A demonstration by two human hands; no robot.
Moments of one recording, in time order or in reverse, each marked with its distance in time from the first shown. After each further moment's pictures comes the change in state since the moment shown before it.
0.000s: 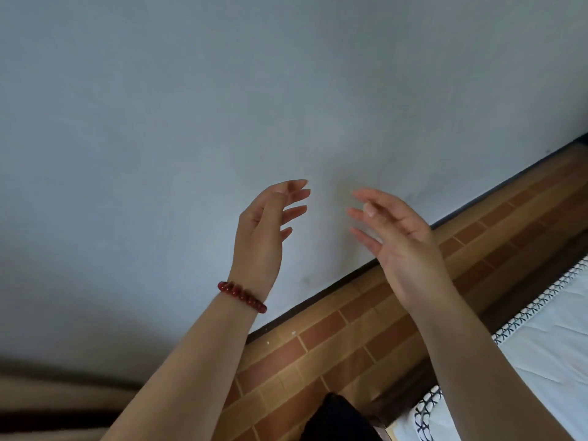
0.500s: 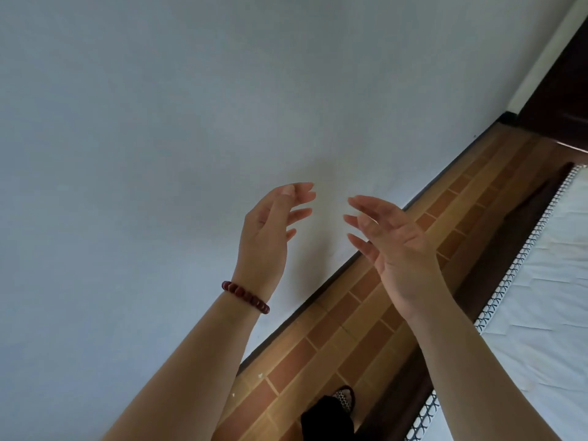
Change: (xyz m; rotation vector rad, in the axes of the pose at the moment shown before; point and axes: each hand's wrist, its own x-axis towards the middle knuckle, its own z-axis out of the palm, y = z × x) left_hand 0.148 -0.014 0.153 0.019 -0.227 0.002; right_hand 0.135 -0.002 -0.118 -0.002 0.181 -0.020
